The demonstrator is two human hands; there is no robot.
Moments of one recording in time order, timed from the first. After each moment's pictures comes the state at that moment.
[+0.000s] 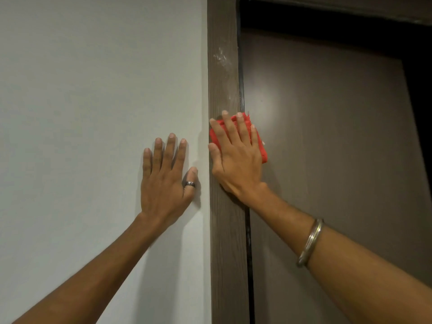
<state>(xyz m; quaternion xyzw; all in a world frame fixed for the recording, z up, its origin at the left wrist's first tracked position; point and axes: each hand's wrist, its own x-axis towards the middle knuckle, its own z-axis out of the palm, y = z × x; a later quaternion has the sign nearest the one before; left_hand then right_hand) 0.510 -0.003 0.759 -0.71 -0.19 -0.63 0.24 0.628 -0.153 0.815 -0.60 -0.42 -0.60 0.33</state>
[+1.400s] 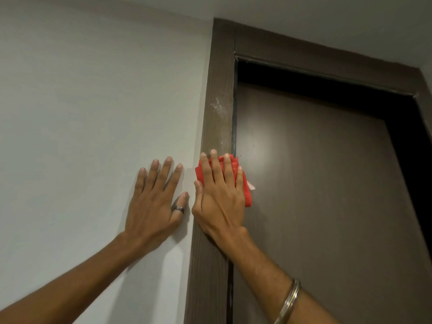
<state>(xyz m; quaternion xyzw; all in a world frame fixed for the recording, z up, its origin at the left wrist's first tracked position) 0.516 -0.009 0.798 -0.72 -0.16 -0.63 0.23 0.622 -0.139 0.823 -0.60 -0.42 -0.60 0.32</state>
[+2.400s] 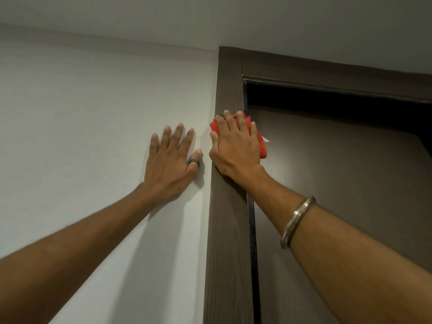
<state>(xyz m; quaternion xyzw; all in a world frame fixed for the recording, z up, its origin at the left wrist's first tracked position) 0.519 -0.007 0.961 -0.70 -0.21 -0.64 0.23 0.629 -0.137 1.005 -0.58 -0.42 -0.63 0.31</state>
